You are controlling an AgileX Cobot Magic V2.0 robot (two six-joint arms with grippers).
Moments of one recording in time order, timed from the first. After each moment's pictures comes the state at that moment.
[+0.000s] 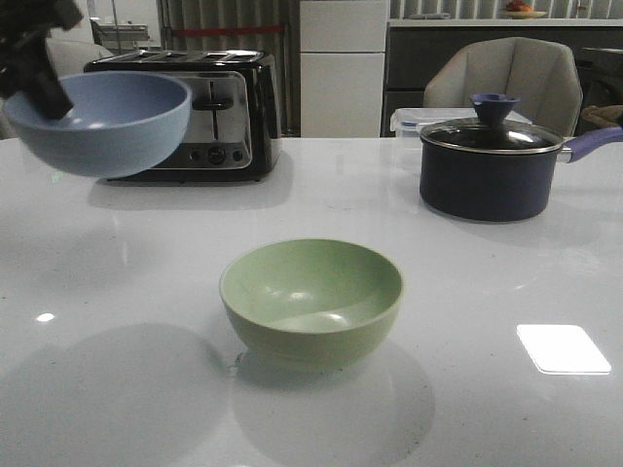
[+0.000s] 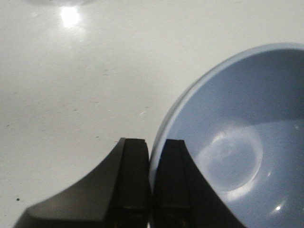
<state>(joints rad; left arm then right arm) -0.17 1.71 -1.52 -0.26 1.02 0.29 0.56 0.80 -0.72 0.19 0.76 -0.27</state>
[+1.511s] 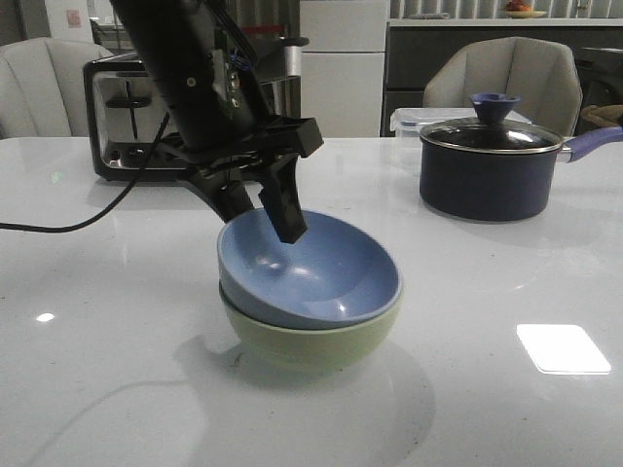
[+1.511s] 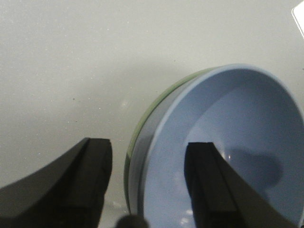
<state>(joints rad) -0.53 1.98 -1.59 -0.34 0.98 0.31 0.56 0.80 -0.72 0.19 0.76 -0.27</state>
